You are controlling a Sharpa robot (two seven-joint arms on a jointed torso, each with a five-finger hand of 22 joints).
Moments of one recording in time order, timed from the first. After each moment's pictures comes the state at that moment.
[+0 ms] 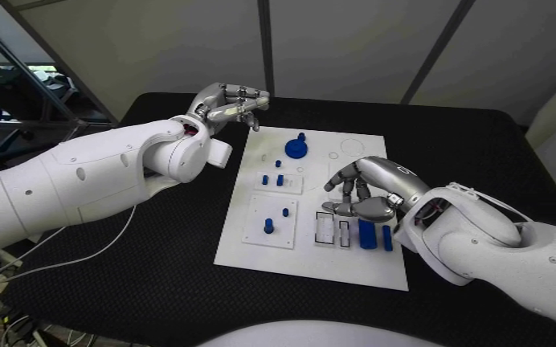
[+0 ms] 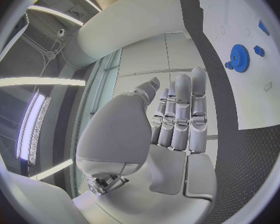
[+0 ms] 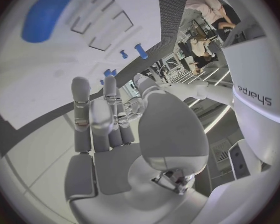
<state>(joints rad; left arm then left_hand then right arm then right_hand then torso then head) 1.15 -0.89 0.07 1.47 -0.19 -0.34 0.30 1.41 -0.13 0.35 0.10 0.11 0.99 0.19 0.12 0.07 1.11 0.11 0.24 0.13 1.19 0.02 0.95 0.43 0.19 1.19 0.12 0.48 0.87 1.08 -0.95 -0.04 1.88 -1.44 -0.44 -0.19 1.22 -0.16 0.12 0.17 0.41 1.01 0.12 0.19 0.11 1.24 0.04 0.74 0.38 1.47 -0.03 1.23 1.00 0.16 1.15 0.08 1.04 0.84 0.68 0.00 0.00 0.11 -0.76</state>
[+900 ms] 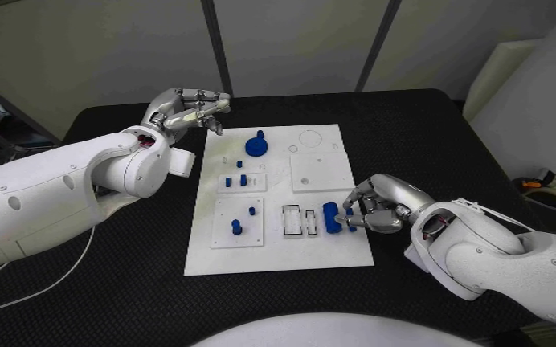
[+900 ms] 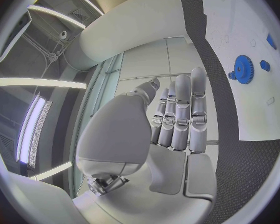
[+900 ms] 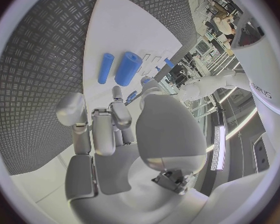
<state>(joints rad) 1.14 -0.90 0.06 1.50 -0.19 -0.34 0.31 1.41 -0.13 0.35 0.10 0.11 0.99 0.19 0.12 0.07 1.11 0.11 0.25 0.13 1.19 0.02 0.95 0.43 0.19 1.19 0.12 0.48 0.87 0.95 -1.13 -0.04 1.98 -1.41 -0.51 -0.42 1.25 -0.13 -0.10 0.29 0.43 0.98 0.11 0.29 0.12 1.33 0.03 1.27 1.09 1.47 -0.04 1.42 1.28 0.11 1.29 0.07 1.21 1.06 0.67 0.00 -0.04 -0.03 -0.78</state>
